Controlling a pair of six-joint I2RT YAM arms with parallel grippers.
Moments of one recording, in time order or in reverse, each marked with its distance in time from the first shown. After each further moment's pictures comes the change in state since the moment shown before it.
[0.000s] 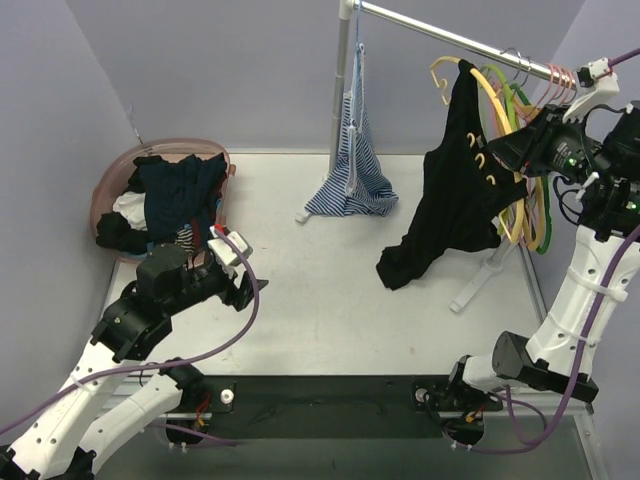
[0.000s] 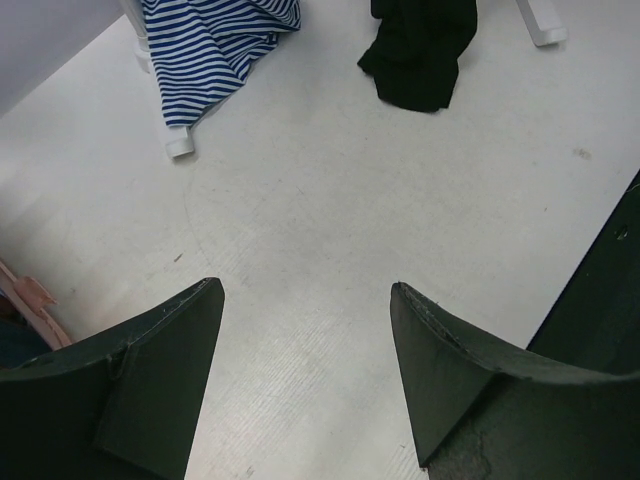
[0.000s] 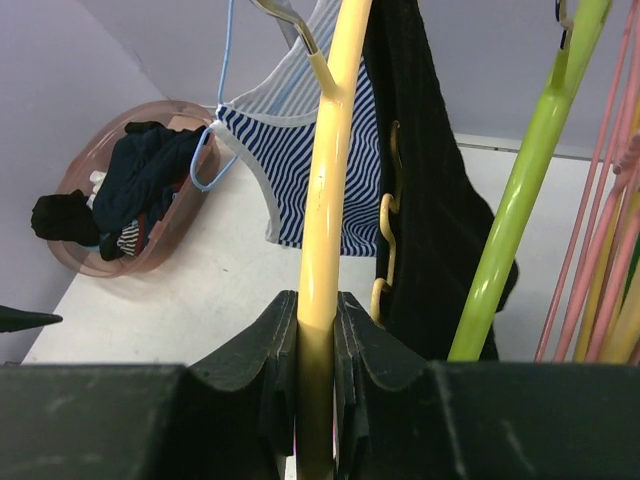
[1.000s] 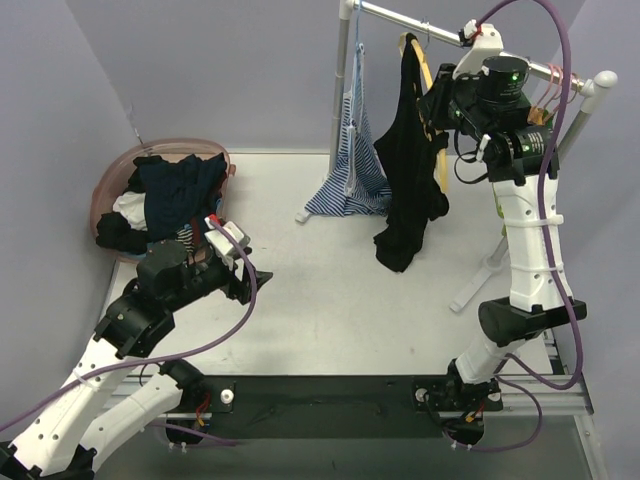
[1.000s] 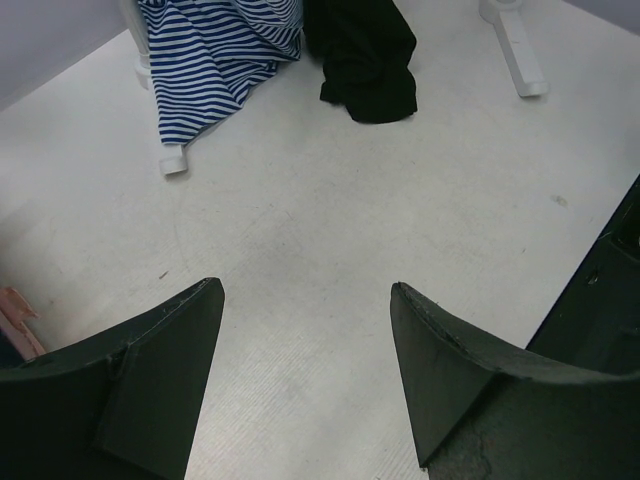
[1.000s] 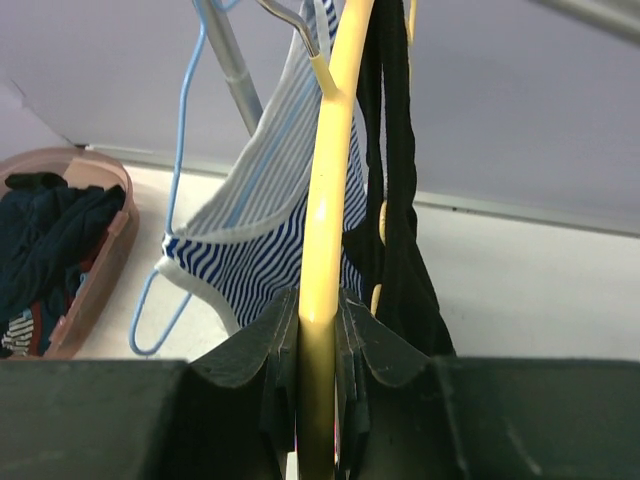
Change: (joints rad) left arm 0.000 0.020 0.001 0.074 -0.008 -0.096; right arm 0.585 0.272 0.105 0.238 0.743 0.061
